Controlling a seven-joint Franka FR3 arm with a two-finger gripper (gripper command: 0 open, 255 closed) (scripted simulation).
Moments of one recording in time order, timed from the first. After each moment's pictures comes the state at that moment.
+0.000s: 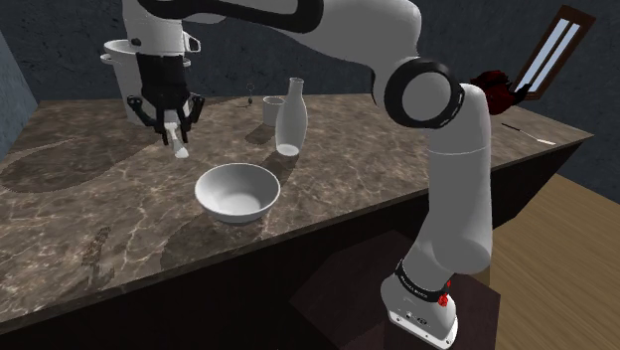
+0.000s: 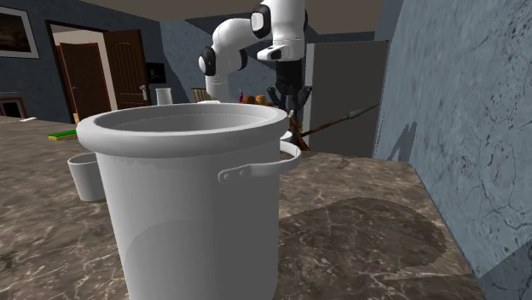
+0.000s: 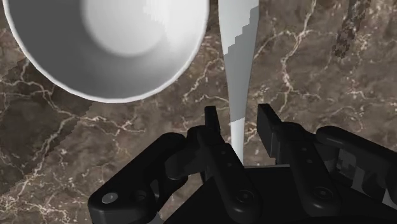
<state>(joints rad) 0.22 0.47 0.40 -1.11 -0.05 1.46 0.92</state>
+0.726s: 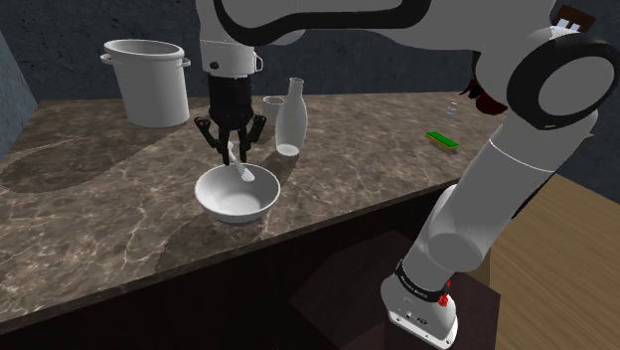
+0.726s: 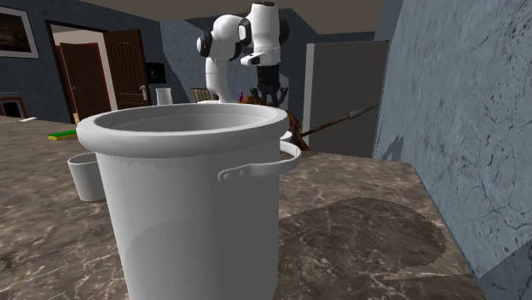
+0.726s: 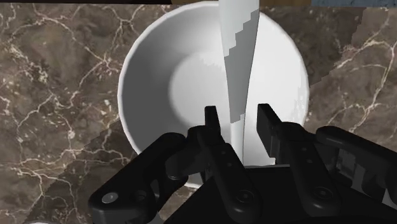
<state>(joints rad) 0.09 -0.07 0.40 -1.82 0.14 1.66 0.80</state>
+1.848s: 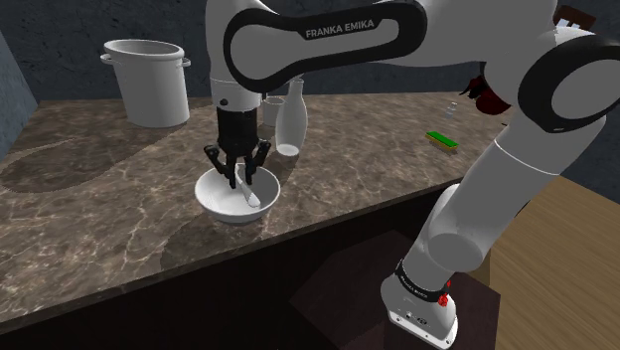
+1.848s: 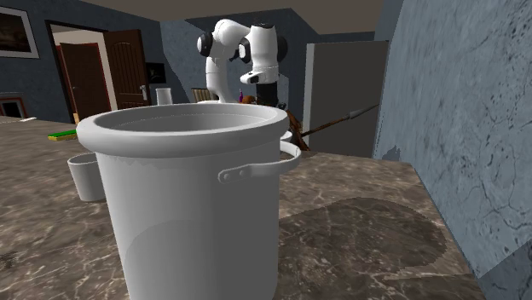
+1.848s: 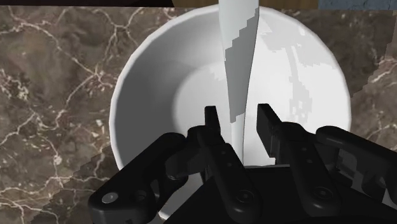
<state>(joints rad) 0.10 -0.11 0.40 -2.01 0.16 1.81 0.78</state>
